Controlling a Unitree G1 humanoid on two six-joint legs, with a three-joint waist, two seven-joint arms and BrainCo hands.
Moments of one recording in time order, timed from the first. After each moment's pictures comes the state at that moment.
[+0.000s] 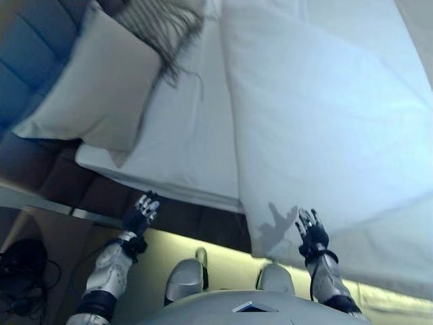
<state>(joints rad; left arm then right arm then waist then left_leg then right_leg) 0.08 0.40 -0.11 0.48 -0.77 -0.10 -0.25 0.04 -0.26 -0.01 0.82 0.95 -0.27 0.01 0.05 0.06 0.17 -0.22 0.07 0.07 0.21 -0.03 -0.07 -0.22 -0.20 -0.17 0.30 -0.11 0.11</state>
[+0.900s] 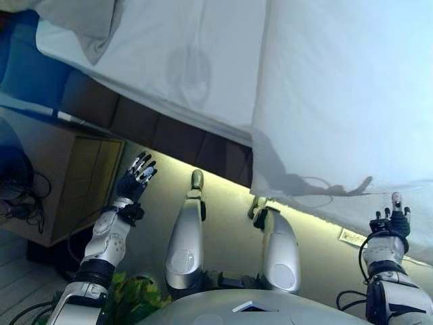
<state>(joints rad) -0.05 0.45 -0.14 0.45 -0.86 -0.16 -0.25 -0.23 -0.56 -0.29 1.14 1.19 -0.24 -0.02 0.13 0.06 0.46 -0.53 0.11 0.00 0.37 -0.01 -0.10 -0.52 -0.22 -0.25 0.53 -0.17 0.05</state>
